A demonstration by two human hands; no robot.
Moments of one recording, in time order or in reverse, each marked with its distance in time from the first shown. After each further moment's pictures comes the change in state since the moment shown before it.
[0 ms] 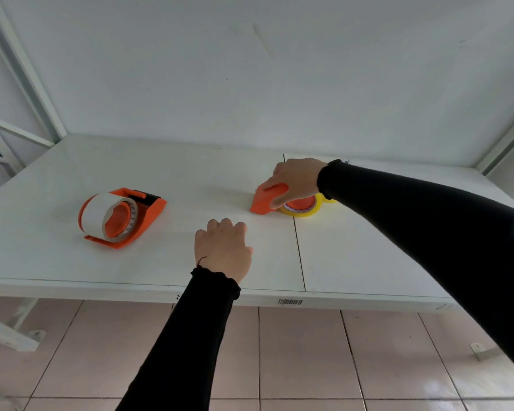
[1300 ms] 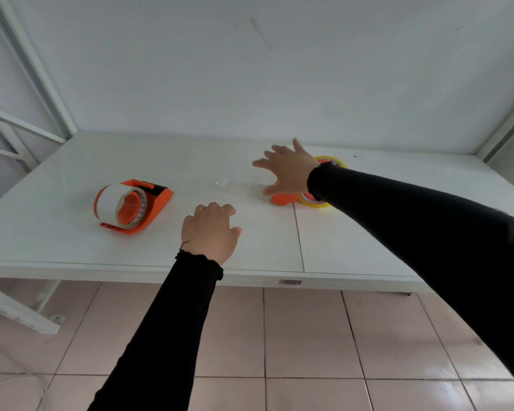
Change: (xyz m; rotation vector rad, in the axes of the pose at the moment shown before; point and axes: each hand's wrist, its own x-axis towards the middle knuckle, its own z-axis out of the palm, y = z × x) left_hand -0.016 -0.025 -0.016 -0.143 0.050 -0.010; right_hand -0.014 -0.033 0.003 -0.081 0.177 0.085
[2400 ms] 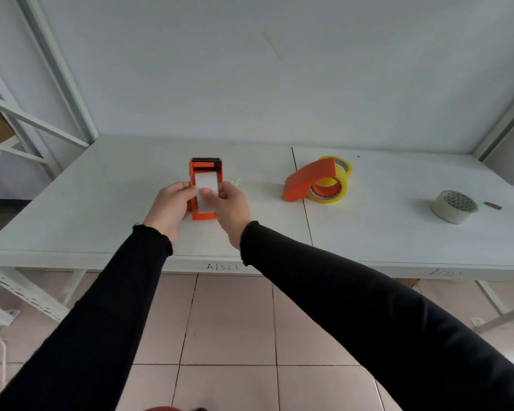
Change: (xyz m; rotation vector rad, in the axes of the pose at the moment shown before) left_hand -0.003 -0.089 -0.056 -1.262 0.014 -0.275; right_hand -0.029 -0.210 -0.026 1.869 0.368 0.361
